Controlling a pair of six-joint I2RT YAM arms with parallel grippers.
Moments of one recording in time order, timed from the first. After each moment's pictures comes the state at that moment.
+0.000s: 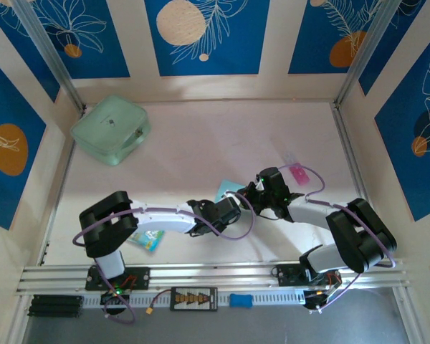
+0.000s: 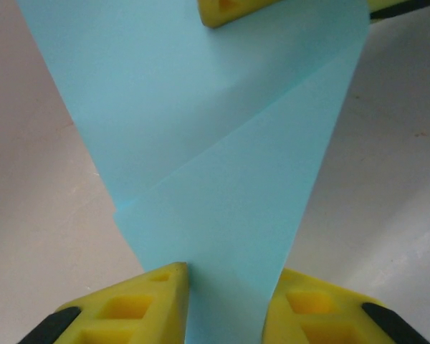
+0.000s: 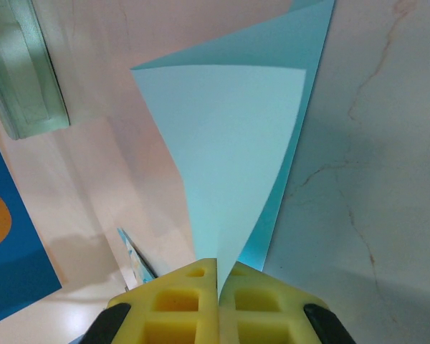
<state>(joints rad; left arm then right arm) -1.18 1.74 0.98 -0.38 -0.37 -0.28 0.50 1.39 0.46 0.18 -0.47 1.26</state>
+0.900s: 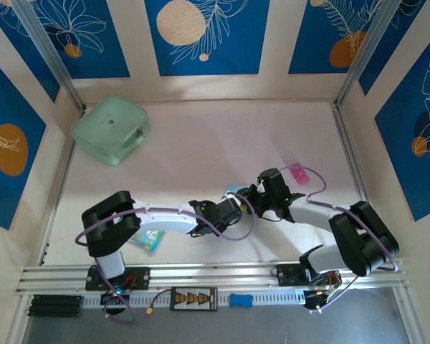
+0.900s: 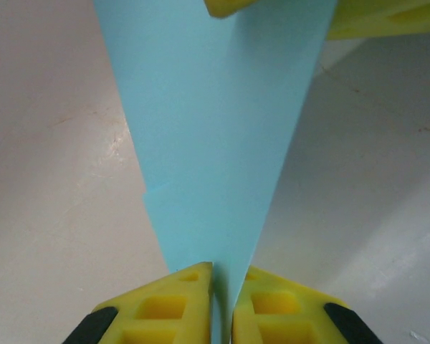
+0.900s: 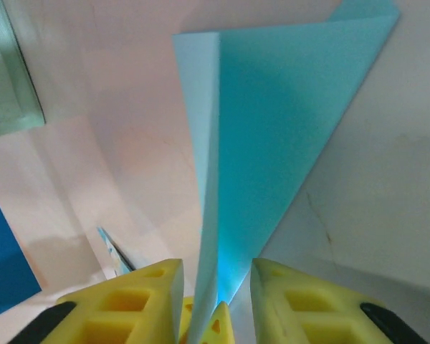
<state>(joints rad) -1.18 1.76 0.99 -0.38 -0.37 -0.28 0.49 1.35 0.46 0.07 -0.45 1.22</state>
